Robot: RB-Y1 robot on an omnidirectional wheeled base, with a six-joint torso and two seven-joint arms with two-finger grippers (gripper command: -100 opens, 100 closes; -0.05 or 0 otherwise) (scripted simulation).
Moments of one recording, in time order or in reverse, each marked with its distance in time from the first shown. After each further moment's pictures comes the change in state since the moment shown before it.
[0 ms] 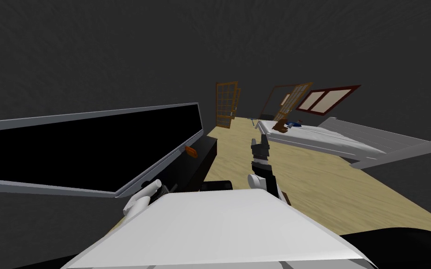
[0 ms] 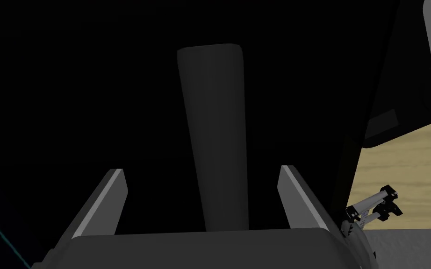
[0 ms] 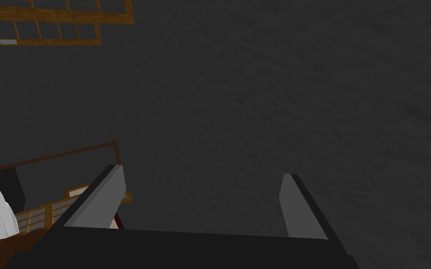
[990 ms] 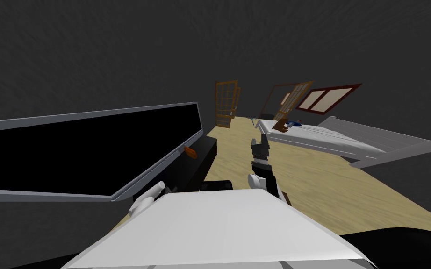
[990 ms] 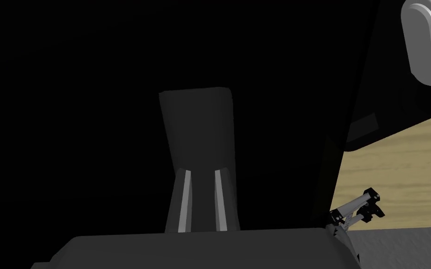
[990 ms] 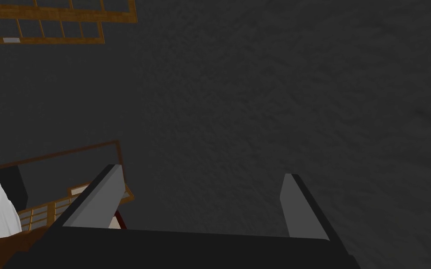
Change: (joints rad) left arm -0.016 -0.025 -0.015 0.100 0.004 -0.065 0.007; right arm 0.000 0.000 0.000 0.000 0.000 0.000 0.000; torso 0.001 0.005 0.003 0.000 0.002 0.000
